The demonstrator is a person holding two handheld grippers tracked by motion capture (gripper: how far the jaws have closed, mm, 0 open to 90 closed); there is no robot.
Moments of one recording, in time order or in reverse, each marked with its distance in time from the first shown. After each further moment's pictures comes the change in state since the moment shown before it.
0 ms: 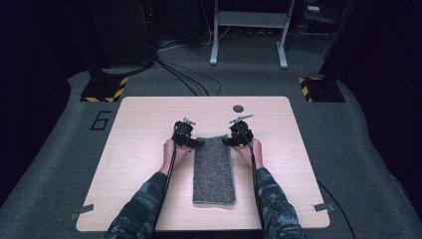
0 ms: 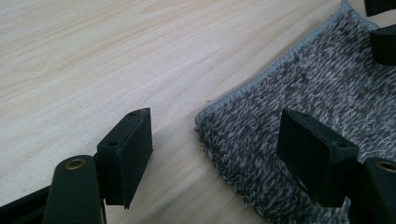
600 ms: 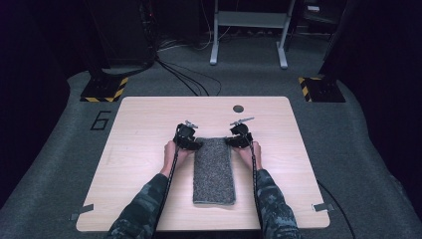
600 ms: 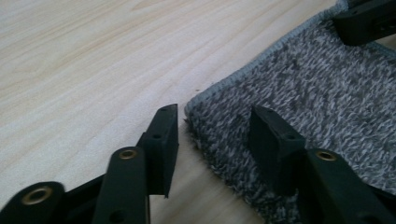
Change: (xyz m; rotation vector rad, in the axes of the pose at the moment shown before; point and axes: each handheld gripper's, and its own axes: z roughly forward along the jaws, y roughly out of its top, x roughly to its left) left arm -0.015 -0.004 -0.003 0.011 0.047 0.080; right arm -0.007 -0.012 0.010 -0.019 0.050 0.058
